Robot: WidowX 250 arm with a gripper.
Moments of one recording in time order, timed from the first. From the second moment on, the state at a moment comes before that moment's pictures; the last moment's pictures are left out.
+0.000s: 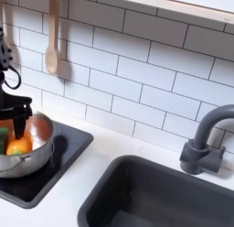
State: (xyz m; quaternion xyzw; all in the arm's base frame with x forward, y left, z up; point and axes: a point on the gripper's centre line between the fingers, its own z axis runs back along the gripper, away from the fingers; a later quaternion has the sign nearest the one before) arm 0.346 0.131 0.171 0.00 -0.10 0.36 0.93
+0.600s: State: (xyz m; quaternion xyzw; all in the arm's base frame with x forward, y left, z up) arm 0.341 0.128 0.164 -0.01 -0.09 0.37 0.93
